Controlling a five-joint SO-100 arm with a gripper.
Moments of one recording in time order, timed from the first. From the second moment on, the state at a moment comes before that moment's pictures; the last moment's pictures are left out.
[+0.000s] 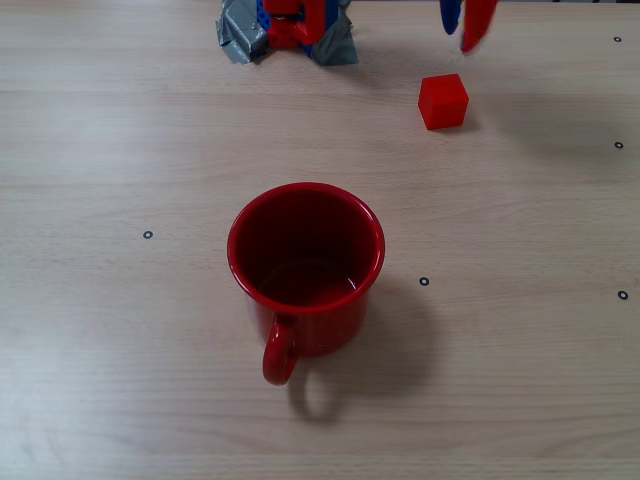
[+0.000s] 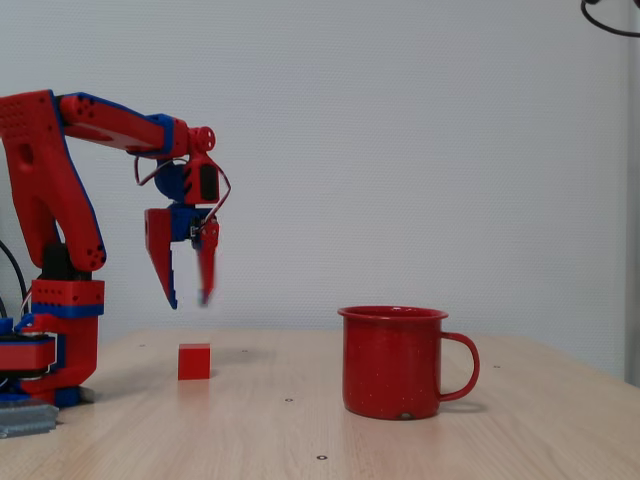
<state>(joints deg) -59.6 104.9 109.4 83.2 40.3</state>
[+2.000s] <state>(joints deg) -59.3 91.7 120.2 64.5 42.3</state>
